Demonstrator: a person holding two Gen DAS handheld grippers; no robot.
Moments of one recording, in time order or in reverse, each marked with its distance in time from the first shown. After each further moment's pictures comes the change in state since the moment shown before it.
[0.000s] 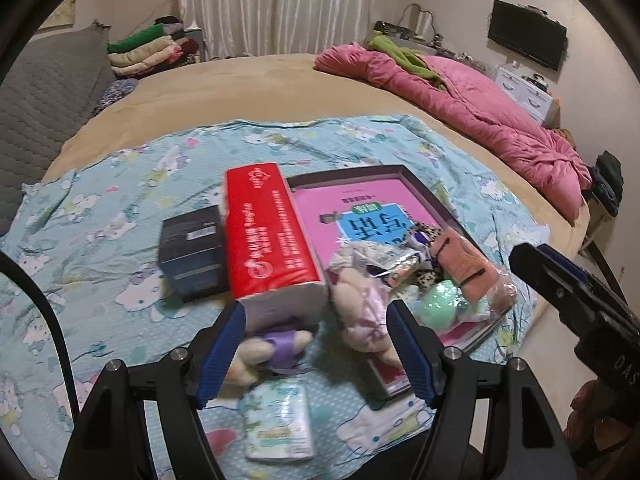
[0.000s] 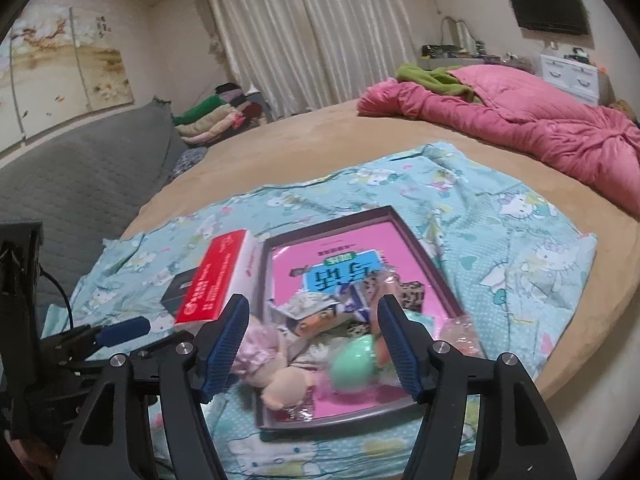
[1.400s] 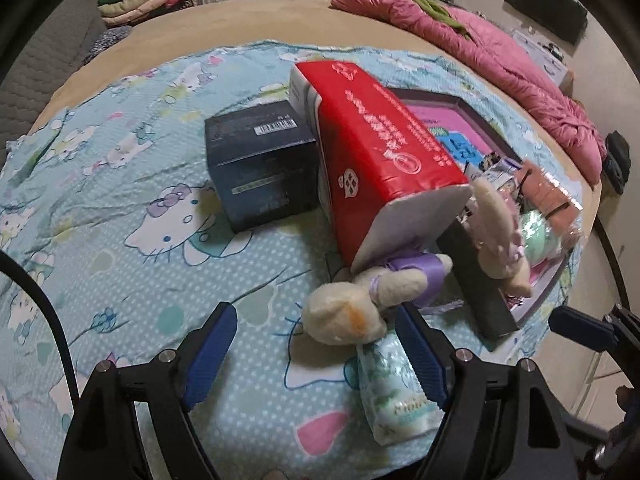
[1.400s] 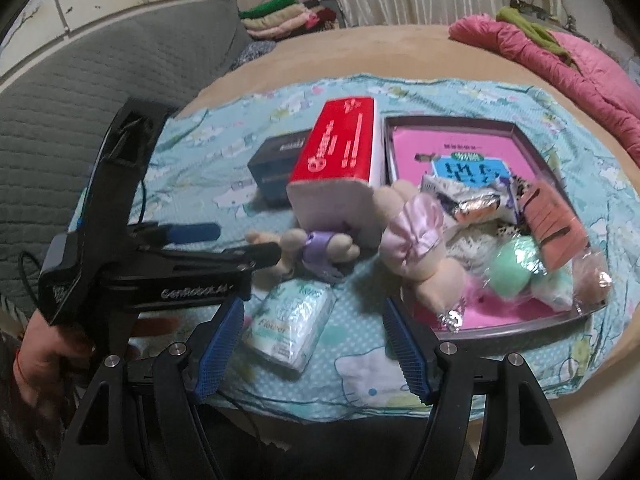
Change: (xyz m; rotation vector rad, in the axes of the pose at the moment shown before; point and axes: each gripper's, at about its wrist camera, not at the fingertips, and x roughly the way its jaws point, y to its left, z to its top) left arm 0.072 0.091 -0.039 0.012 0.227 -0.031; right arm 0.056 0.102 -0.071 -0.187 0.366 0.137
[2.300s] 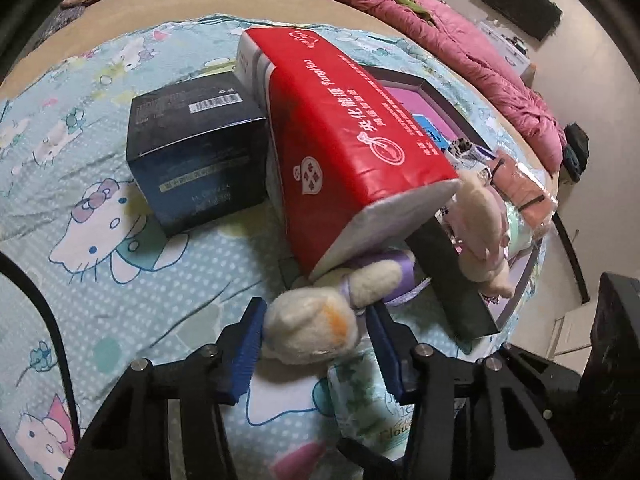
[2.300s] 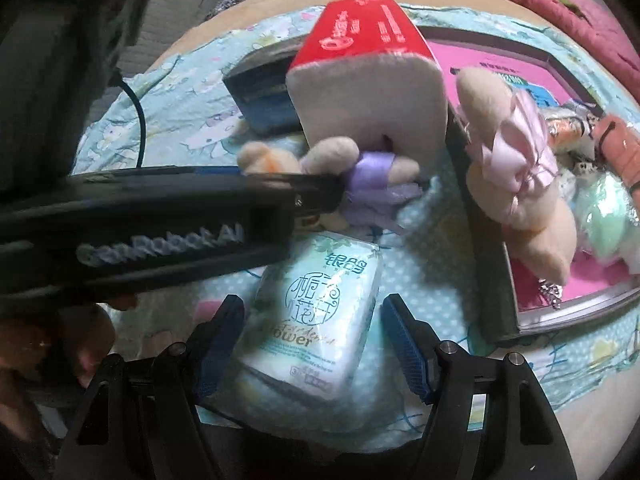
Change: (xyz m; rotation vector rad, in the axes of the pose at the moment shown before) left arm 0.033 0.000 0.017 0.041 0.059 -0.209; right arm 0.090 0.019 -0.008 0.071 0.170 -0.025
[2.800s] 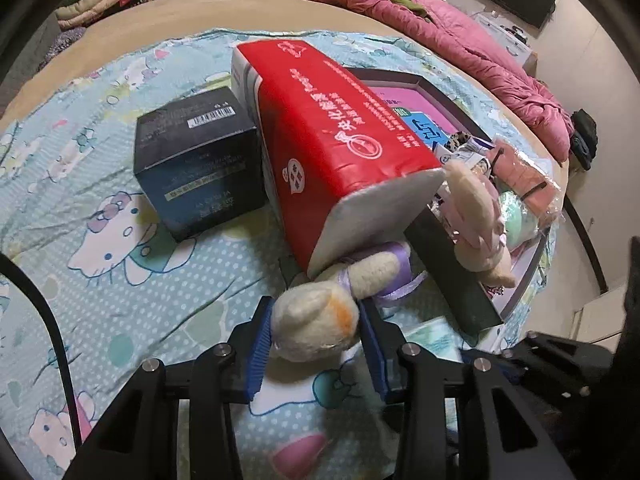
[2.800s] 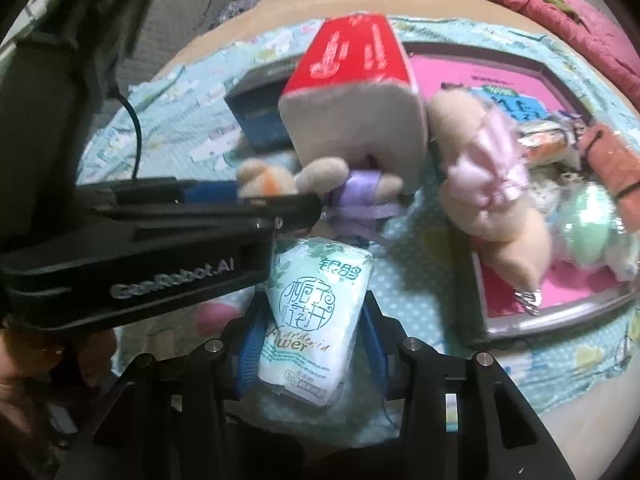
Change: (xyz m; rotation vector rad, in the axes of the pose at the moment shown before) left arm -0.012 -0.014 -0.010 0.030 -0.031 0.072; right arm -0.029 -0.010 -0.002 -0.006 -0.044 0.015
